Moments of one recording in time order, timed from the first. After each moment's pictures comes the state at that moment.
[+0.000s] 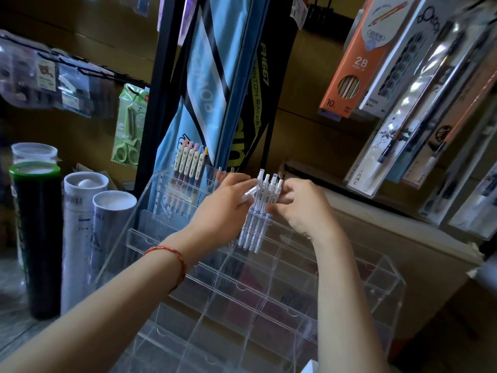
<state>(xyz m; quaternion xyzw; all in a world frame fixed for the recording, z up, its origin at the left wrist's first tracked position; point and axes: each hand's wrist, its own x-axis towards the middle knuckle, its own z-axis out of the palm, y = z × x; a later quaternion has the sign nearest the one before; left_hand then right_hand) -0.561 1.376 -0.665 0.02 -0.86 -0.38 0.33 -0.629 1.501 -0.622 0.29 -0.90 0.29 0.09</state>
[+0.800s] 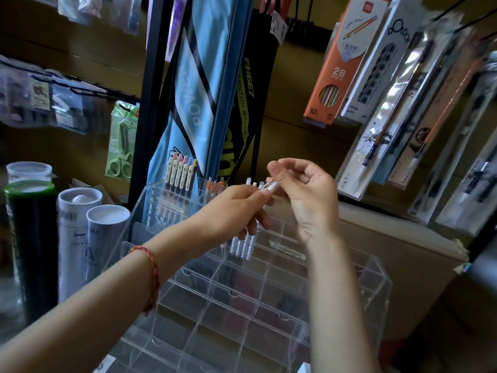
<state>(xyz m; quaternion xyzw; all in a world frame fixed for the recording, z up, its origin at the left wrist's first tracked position) -0.529 1.402 -0.619 -0.04 -0.78 -0.61 0.14 -0.594 1.504 -0.598 0.28 -0.64 0.71 0.07</state>
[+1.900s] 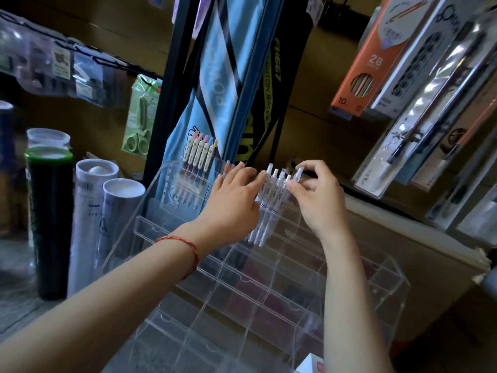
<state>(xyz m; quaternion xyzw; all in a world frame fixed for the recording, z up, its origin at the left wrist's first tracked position) -0.559 1.379 -0.666 0.05 -0.94 -0.21 0.27 -0.630 1.508 -0.628 0.33 -0.82 0.42 0.19</state>
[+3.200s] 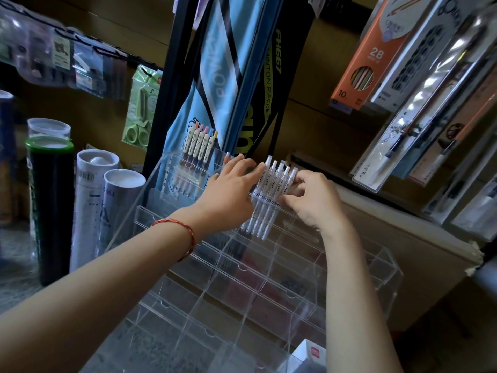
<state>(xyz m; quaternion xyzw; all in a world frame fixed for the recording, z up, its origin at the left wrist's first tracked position) -0.556 1.375 -0.663 0.04 -0.94 -0.22 0.24 -0.625 1.510 -0.623 0.30 -0.92 0.24 0.12</state>
